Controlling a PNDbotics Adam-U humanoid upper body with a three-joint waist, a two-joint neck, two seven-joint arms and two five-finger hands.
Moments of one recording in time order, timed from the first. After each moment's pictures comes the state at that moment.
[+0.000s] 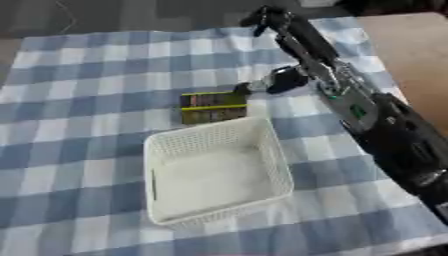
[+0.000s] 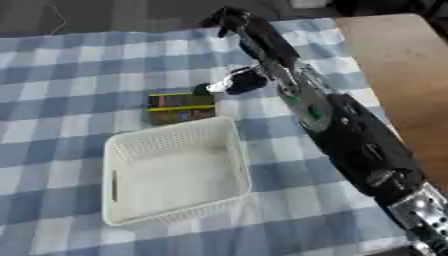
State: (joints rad) left arm -0.46 0.36 -0.08 -1.99 0.04 -0.28 0.24; right arm -0.75 -0.47 0.34 -1.31 0.60 -0.26 -0.10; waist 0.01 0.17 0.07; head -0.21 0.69
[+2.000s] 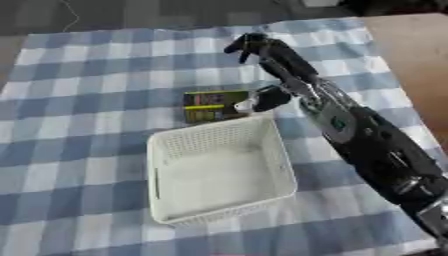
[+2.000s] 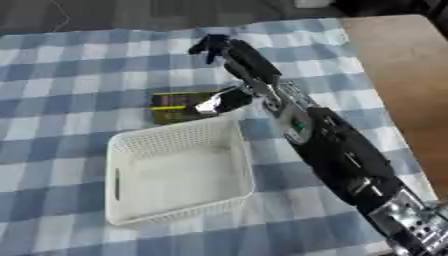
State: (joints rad) left arm -0.48 0.35 -0.08 -1.99 0.05 -0.29 0.23; right arm -0.73 -0.40 0.35 -1.22 0.62 -0.31 -0.05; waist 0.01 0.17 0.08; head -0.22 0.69
